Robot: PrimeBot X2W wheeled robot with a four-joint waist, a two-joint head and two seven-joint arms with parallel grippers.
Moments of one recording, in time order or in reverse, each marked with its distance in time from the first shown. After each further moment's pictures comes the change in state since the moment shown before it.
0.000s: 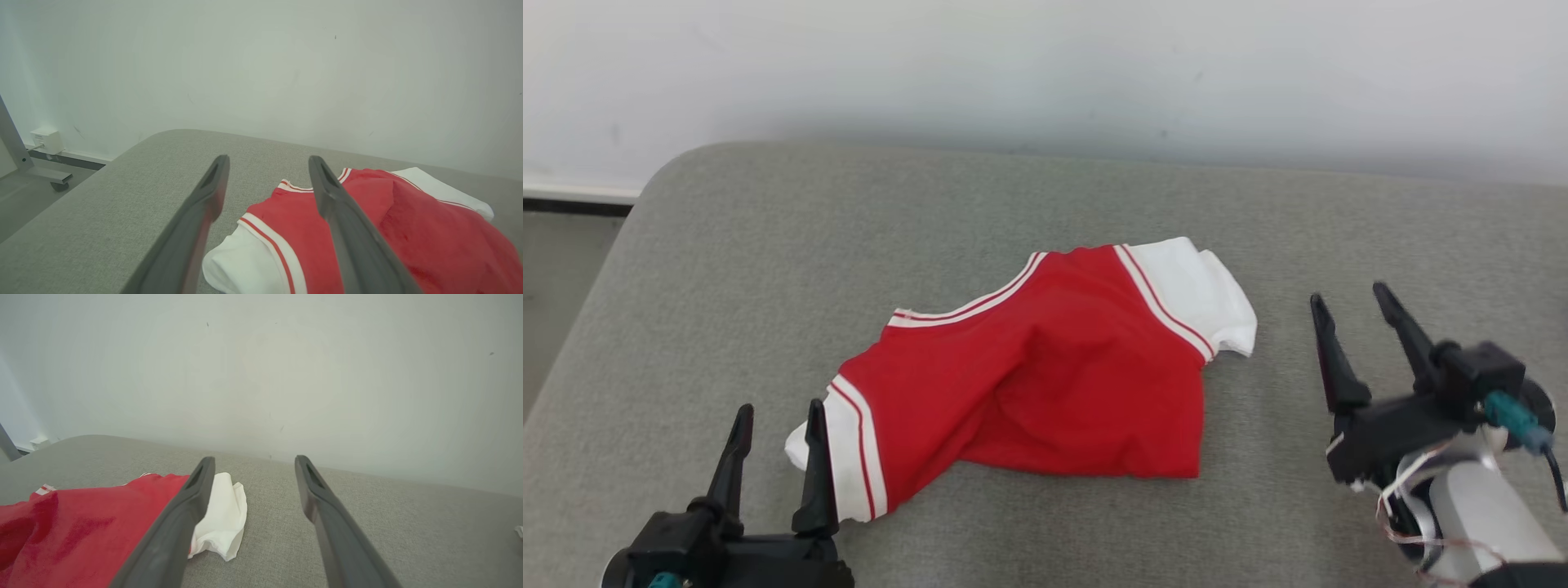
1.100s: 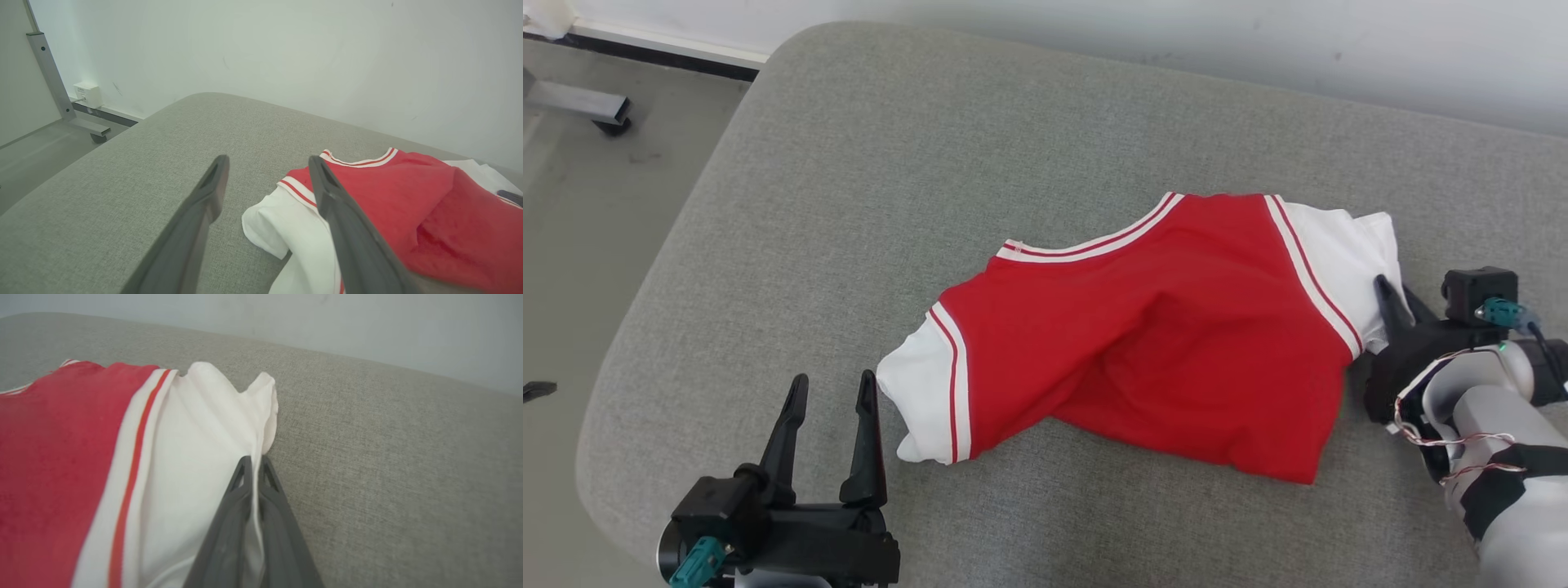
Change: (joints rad) left arm -0.078 -0.001 -0.126 0.031 -0.104 0.050 0.000; right arm -0.423 -0.065 0.169 0.724 0.109 0.000 0.002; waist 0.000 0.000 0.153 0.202
